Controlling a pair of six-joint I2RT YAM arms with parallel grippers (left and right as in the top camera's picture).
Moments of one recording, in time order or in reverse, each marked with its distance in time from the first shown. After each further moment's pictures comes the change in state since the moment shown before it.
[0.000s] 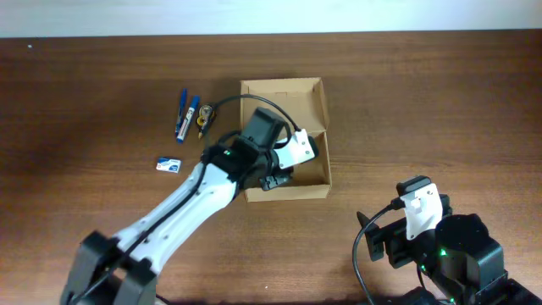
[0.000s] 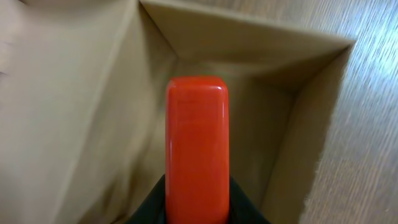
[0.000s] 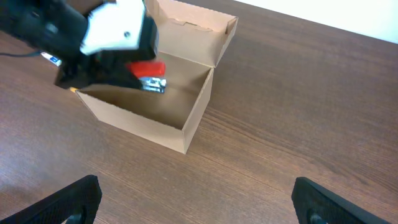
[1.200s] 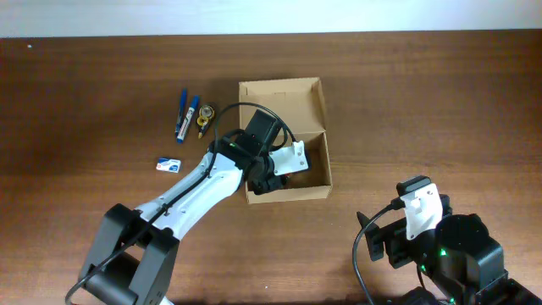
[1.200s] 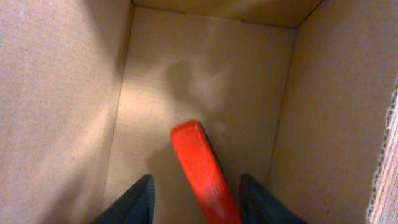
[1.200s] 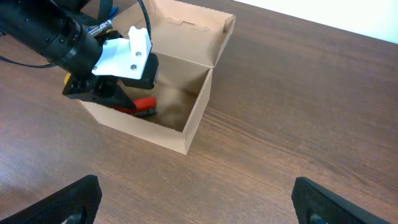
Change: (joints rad) left arm 0.040 0.105 0.000 -0.052 0.033 0.142; right arm 0.000 0.000 0.000 0.000 0.000 0.000
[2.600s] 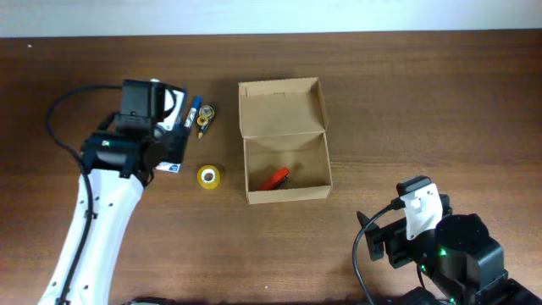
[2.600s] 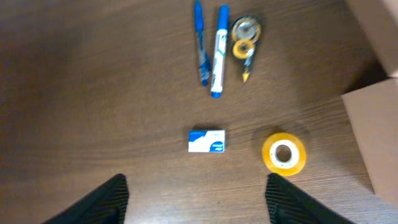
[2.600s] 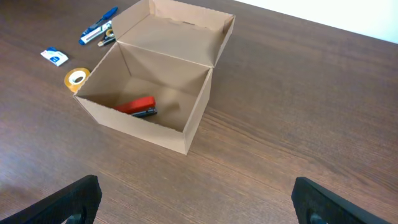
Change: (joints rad) left arm 0.466 -0.370 0.138 -0.364 -0.386 -0.564; right arm 0.000 0.000 0.000 0.000 0.000 0.001
